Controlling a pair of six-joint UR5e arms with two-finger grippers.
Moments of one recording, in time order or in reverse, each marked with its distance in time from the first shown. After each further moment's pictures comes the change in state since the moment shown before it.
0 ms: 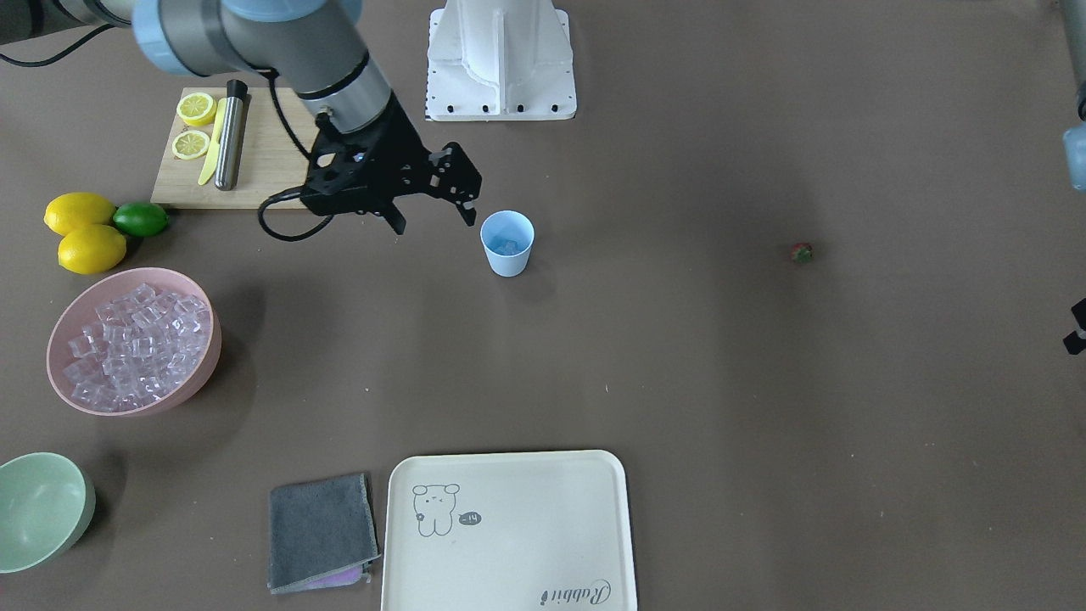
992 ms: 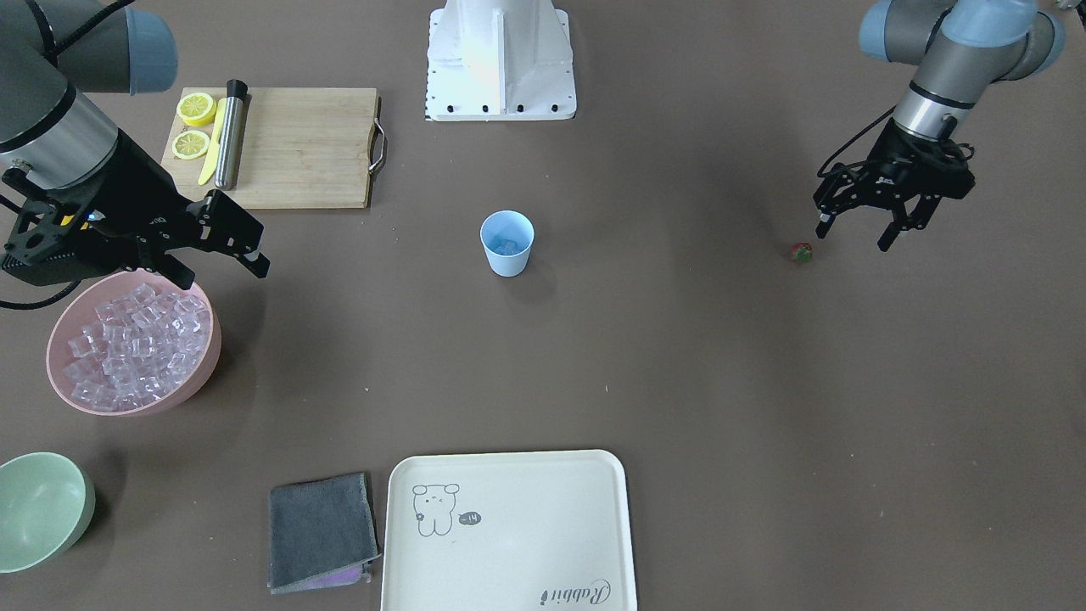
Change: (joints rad) left arm 0.638 0.410 -0.441 -0.332 0.550 -0.518; right arm 0.260 -0.177 -0.002 0.006 0.197 -0.306
